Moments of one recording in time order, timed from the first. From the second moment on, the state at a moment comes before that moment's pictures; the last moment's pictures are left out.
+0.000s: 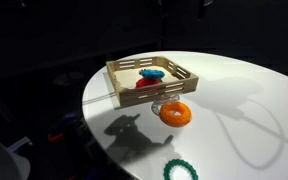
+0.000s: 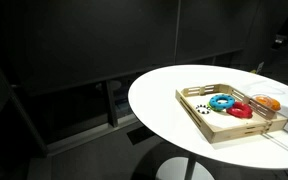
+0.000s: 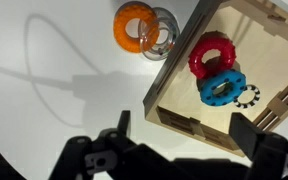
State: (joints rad) arm -0.05 -0.35 -0.22 -2.35 -0.02 2.14 -0.33
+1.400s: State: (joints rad) arm -0.13 -0.19 -0.20 -2.45 -0.21 2.23 -0.24
